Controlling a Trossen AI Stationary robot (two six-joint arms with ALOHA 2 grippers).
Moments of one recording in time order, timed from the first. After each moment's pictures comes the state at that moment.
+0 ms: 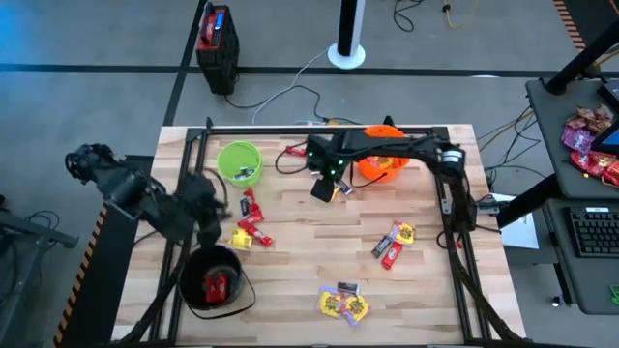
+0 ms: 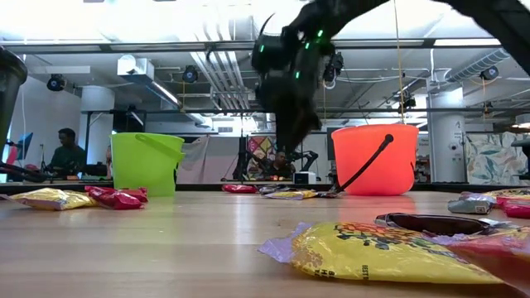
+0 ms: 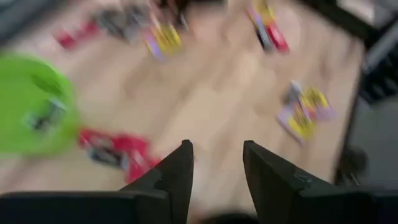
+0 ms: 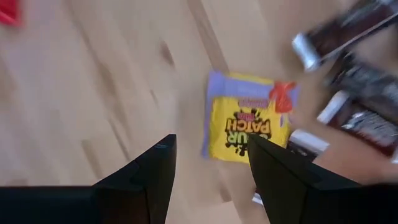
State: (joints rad) left arm -0.58 1.11 1.45 -1.35 -0.57 -1.05; right arm -0.30 2.05 1.72 -0.96 -0.17 0.13
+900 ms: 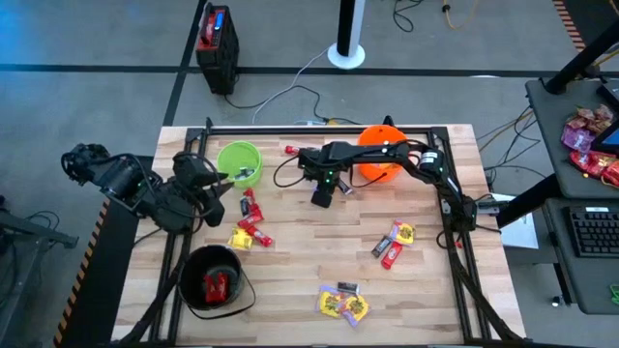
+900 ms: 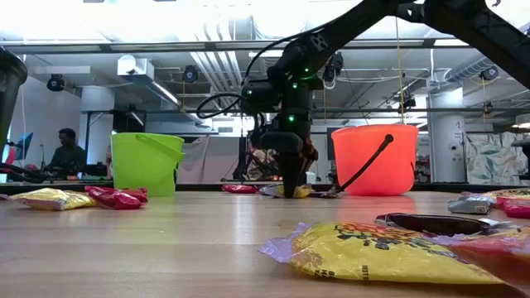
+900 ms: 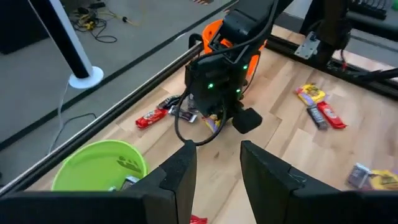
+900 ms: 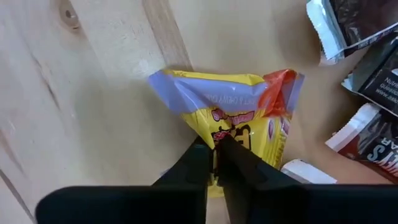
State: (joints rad) left arm -0.52 1.07 1.44 -1.32 -0.87 -0.91; right arm -0.30 2.27 1.73 -0.93 -0.05 0.04
